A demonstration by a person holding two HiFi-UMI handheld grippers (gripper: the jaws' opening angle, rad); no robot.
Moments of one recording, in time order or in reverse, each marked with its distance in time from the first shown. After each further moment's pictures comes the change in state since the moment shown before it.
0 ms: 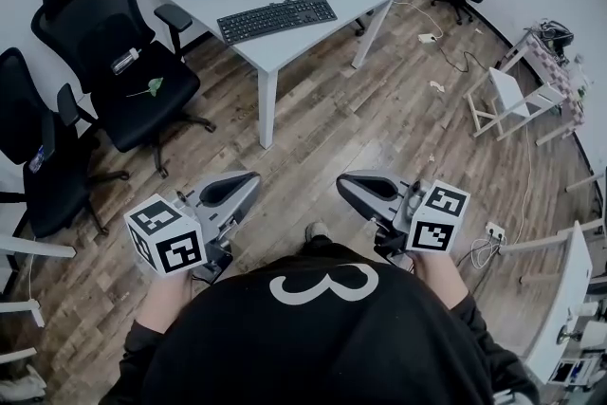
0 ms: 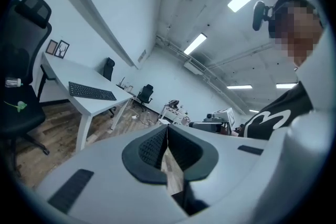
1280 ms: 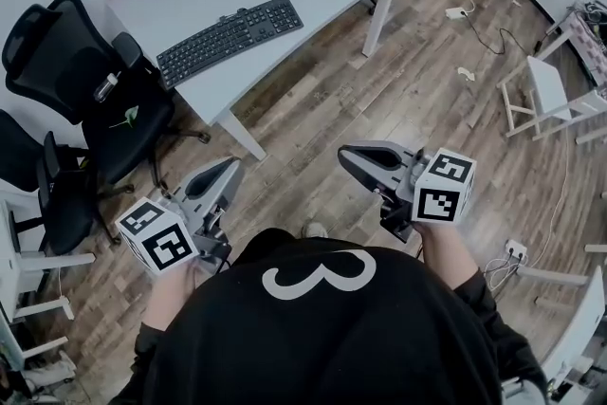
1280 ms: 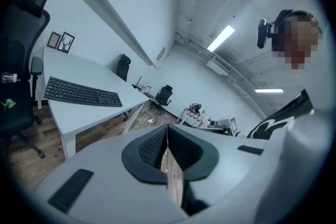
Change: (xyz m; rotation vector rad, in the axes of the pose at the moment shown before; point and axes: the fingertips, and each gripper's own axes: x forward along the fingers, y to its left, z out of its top) left arm 0.271 0.105 0.077 -0.095 -0.006 0.219; right arm -0.052 -0.320 0.092 0.141 -0.008 0.094
